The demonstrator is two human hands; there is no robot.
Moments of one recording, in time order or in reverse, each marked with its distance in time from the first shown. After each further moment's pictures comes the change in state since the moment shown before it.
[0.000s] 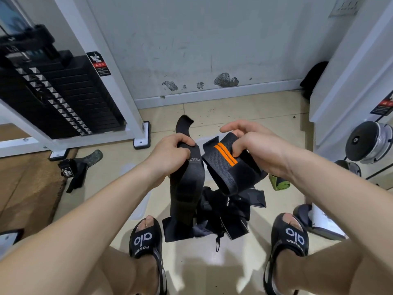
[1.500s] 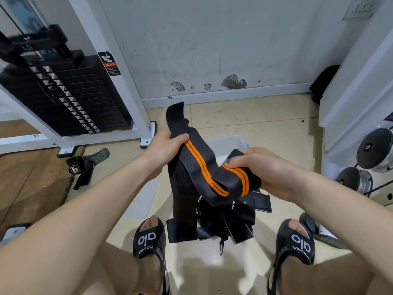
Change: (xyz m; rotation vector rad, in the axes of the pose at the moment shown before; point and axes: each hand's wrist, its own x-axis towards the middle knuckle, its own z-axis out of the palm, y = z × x) left_hand 0.035 -0.020 -0.020 -0.230 0.085 -0.003; right_hand -0.012 0.016 0.015 -0.070 -0.137 0.157
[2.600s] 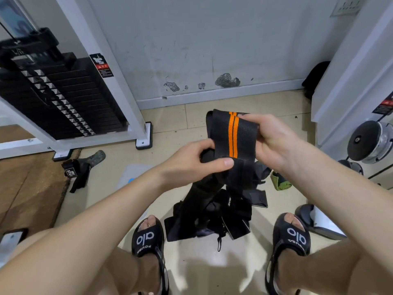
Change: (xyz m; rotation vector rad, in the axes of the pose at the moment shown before) left_hand -0.053 0.014 0.037 0.240 -0.499 0.310; right_hand 0.004 -0.032 -0.017 0.707 0.134 -0.137
